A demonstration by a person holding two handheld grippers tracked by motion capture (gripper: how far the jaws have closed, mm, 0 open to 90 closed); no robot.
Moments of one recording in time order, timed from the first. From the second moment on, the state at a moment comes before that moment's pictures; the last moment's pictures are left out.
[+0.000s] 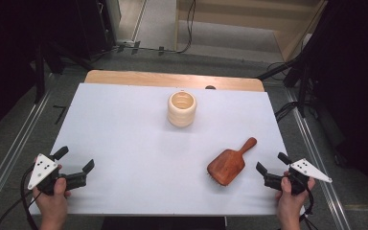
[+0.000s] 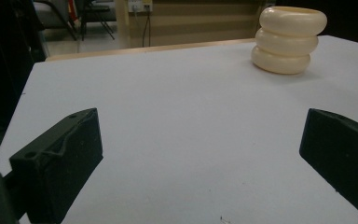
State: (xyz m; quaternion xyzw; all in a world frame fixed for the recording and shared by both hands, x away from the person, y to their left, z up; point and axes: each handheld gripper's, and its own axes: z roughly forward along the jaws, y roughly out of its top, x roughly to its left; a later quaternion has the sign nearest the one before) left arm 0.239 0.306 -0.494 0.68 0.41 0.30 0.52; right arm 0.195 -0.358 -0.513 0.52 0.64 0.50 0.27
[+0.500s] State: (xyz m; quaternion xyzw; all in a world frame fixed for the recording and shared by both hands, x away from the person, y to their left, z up) left arm 0.242 0.308 -0.495 0.68 0.41 0.28 0.53; right arm 0.210 -0.352 -0.482 0.48 0.71 0.46 0.21
